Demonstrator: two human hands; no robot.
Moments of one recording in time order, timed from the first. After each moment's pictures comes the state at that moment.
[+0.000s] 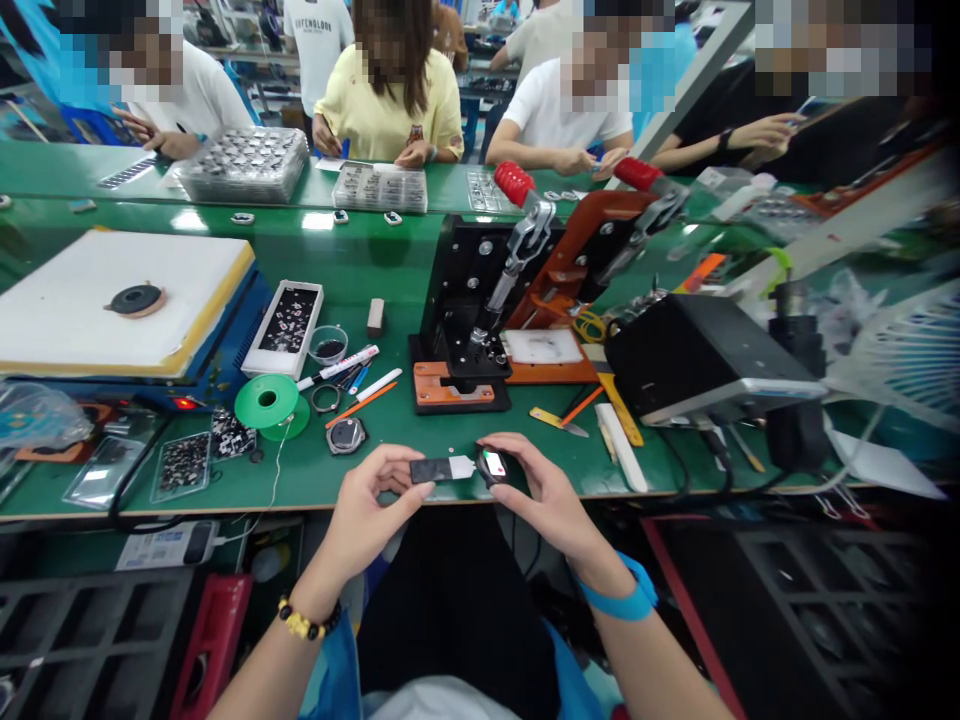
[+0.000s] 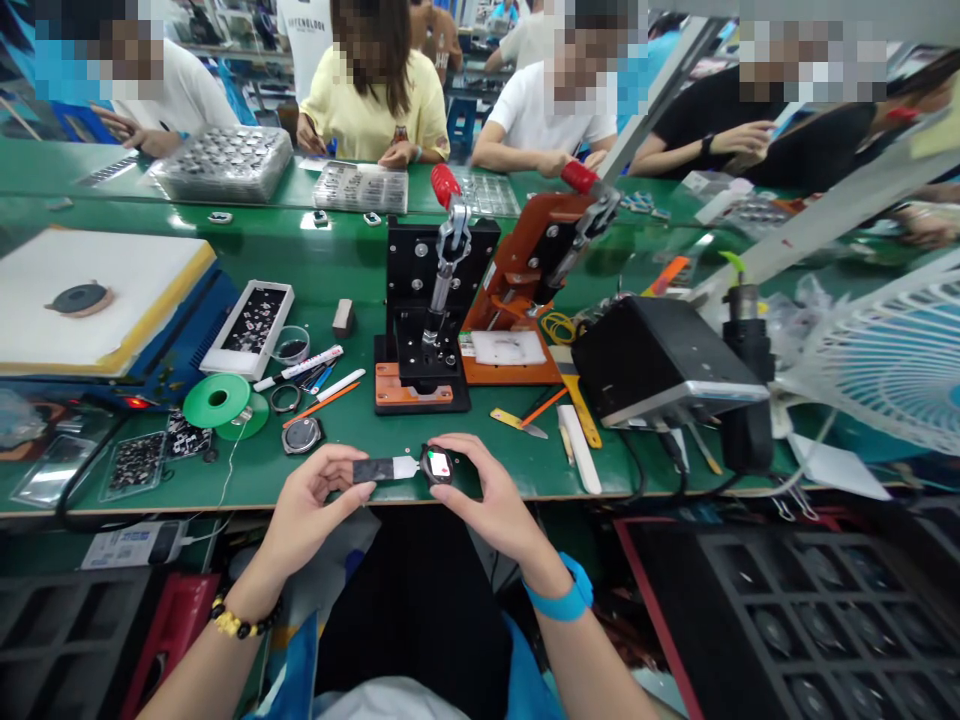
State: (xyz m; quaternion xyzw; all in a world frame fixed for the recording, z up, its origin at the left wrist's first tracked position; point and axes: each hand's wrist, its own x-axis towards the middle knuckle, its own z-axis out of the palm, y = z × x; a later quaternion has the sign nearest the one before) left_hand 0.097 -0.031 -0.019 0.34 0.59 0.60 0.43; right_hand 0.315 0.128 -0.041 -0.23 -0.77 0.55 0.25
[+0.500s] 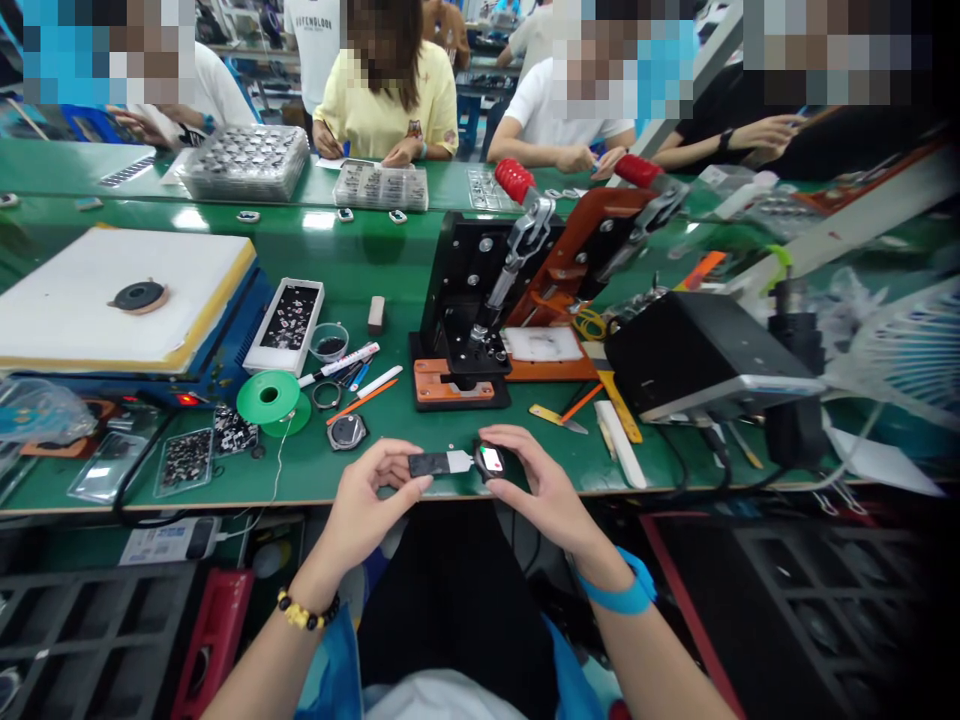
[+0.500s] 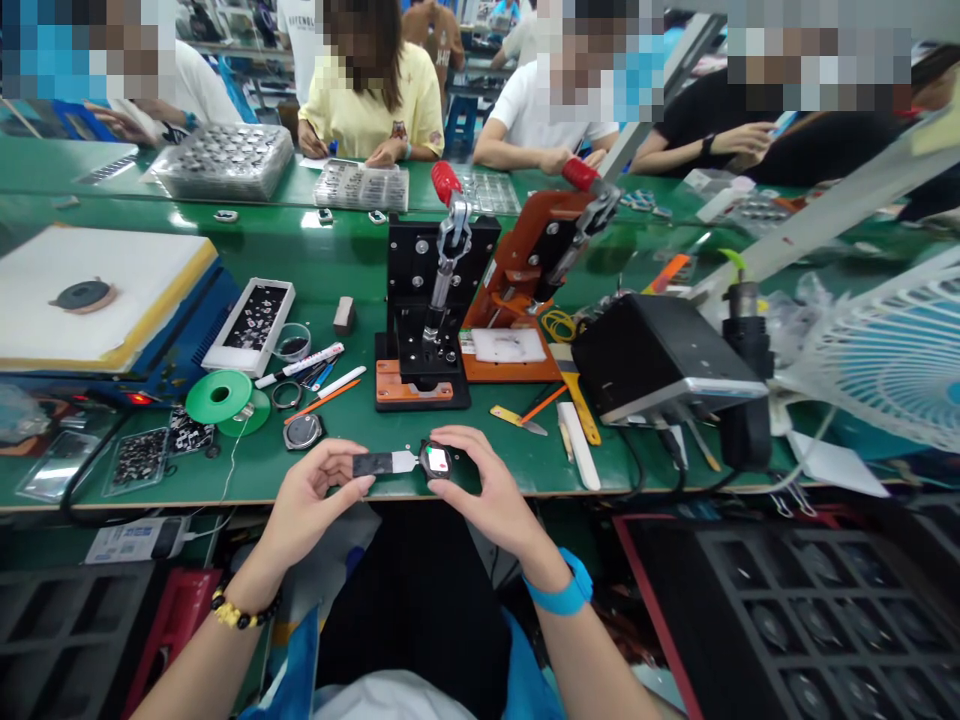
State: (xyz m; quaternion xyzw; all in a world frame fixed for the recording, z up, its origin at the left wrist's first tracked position) left_hand 0.095 -0.031 -0.018 0.33 0.59 0.60 0.44; right_hand 0.313 0.127 -0.037 -0.22 -0.79 0.51 0.26
